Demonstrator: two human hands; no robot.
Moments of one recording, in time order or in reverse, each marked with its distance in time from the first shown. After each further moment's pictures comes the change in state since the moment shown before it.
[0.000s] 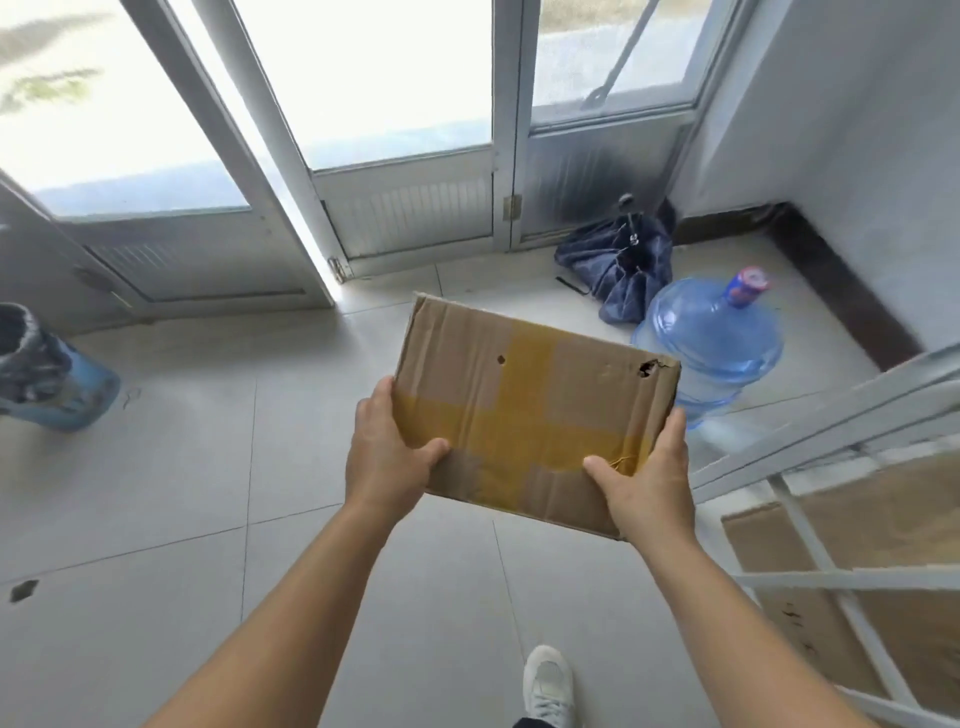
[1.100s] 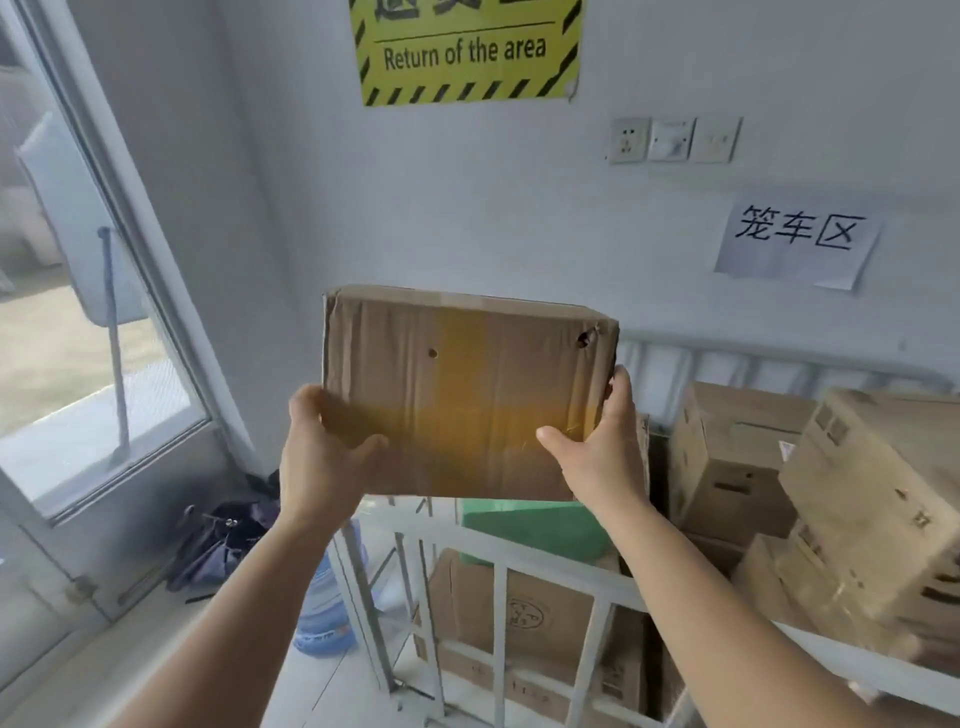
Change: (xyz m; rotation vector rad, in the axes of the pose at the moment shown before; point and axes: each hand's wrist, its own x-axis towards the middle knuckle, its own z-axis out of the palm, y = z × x) left_hand -0.294 0.404 0.023 -0.284 -0.375 0.874; right_hand -0.245 0.048 -0.455 0.320 0.989 -0.012
